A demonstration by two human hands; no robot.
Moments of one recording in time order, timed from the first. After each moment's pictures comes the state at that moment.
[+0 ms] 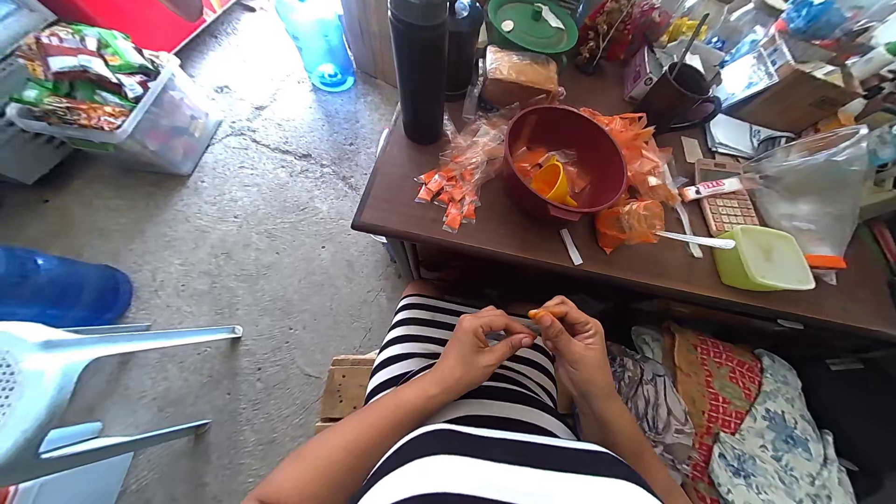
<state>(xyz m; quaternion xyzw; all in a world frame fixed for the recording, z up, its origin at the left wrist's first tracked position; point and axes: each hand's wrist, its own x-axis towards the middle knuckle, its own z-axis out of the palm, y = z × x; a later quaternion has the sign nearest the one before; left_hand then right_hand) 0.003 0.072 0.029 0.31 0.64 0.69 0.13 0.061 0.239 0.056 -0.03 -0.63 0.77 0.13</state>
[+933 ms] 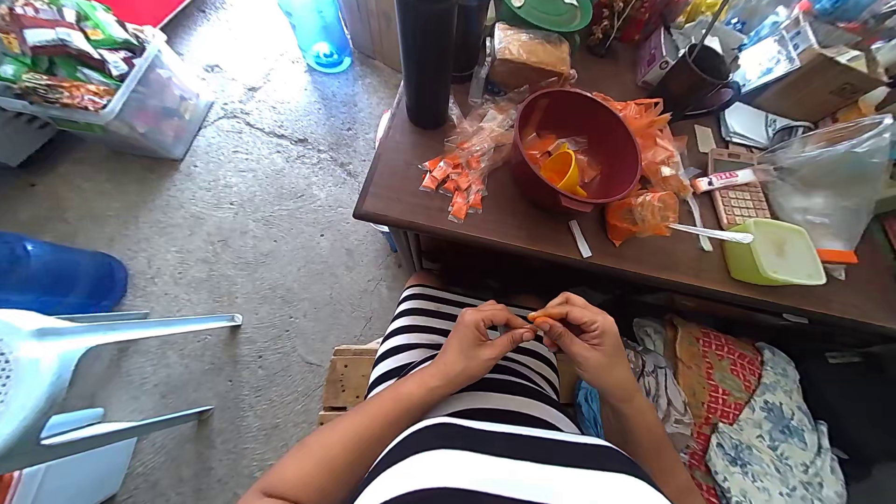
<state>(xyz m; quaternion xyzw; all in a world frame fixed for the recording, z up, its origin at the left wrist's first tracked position) 0.001 0.064 0.021 0.30 0.64 0.69 0.15 0.059 0.253 0.066 0.05 -0.76 0.65 0.07</state>
